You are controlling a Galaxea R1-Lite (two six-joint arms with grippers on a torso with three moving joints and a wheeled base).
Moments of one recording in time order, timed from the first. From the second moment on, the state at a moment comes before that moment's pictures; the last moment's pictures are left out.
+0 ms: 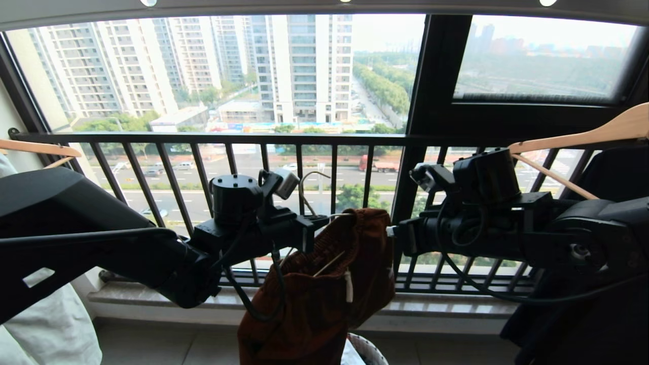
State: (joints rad) left arm -0.50 2.01 -0.95 -0.92 -0.39 -0.10; right arm 0.50 1.79 -1.04 -0.23 0.09 0.13
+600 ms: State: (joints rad) left arm -0.51 1.99 -0.95 -0.92 -0.39 -0.12; right arm 0.57 1.99 -1.03 -0.53 -0.14 0.14
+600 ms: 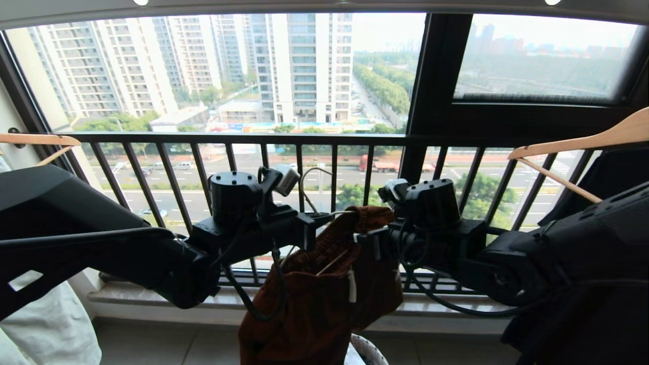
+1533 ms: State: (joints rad) left arm -0.51 2.00 -0.96 -0.92 -0.39 -0.11; right arm 0.57 2.10 -1.05 -0.70 -0.24 0.13
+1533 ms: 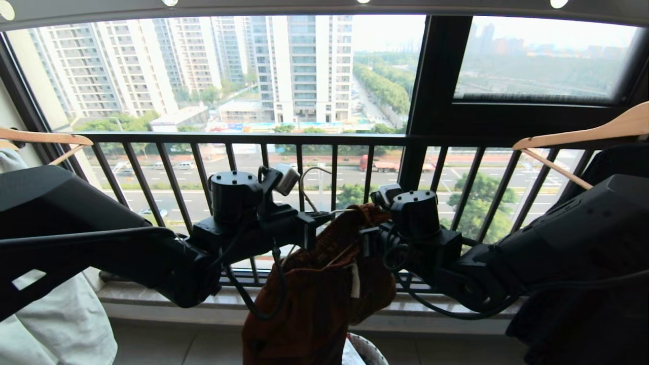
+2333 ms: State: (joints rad) left arm -0.50 2.02 -0.97 -0.92 -0.31 -0.10; right arm 0.44 2.12 -1.13 -0.70 -0.25 0.13
